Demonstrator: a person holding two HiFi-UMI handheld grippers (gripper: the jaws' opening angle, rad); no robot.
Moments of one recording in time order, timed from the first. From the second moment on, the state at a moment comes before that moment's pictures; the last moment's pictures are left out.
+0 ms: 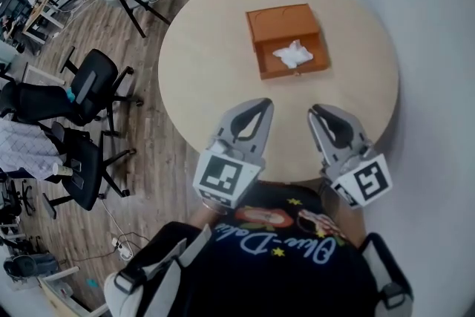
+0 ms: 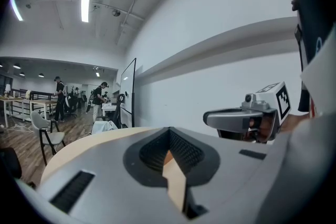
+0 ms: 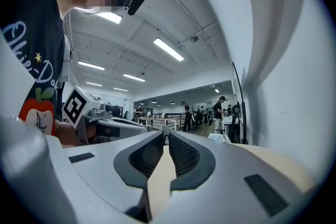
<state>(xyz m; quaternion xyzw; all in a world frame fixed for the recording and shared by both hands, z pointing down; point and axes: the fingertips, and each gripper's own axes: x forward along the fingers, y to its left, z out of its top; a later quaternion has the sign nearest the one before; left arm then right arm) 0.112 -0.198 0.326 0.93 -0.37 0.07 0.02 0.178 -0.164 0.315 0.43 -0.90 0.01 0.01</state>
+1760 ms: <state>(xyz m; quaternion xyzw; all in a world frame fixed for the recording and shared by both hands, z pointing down) 0.127 -0.321 0.409 0.88 -0.45 0.09 0.10 0.210 -0.370 0.484 0.29 -0.91 0.05 0.30</state>
